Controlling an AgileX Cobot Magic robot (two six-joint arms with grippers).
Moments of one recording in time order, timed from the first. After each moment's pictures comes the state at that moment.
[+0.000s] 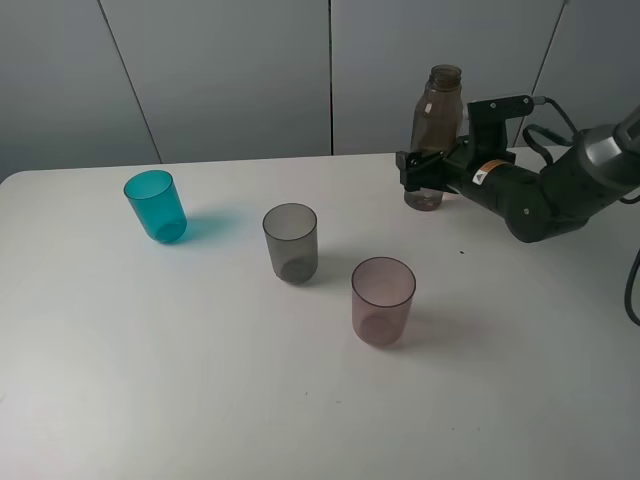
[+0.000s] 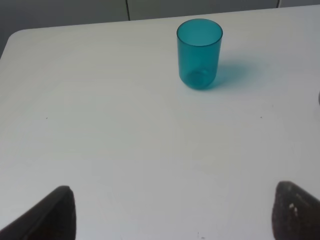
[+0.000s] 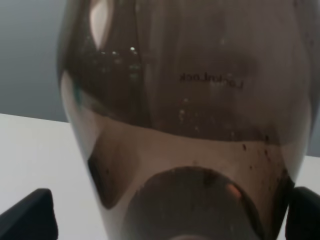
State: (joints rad) left arm -0.02 0.00 -0.51 -0.03 1.08 0.03; right arm 0.23 2.16 -0.88 -0.09 -0.87 0.09
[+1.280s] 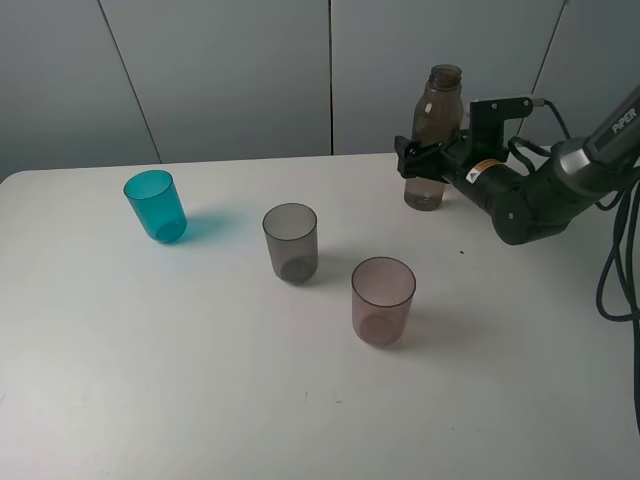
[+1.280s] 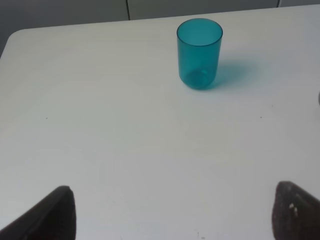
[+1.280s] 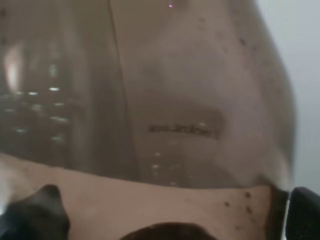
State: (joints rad) left arm -0.02 0.00 -0.51 -0.03 1.08 0.03; right arm 0.21 2.26 -0.96 -0.09 -1.03 0.12
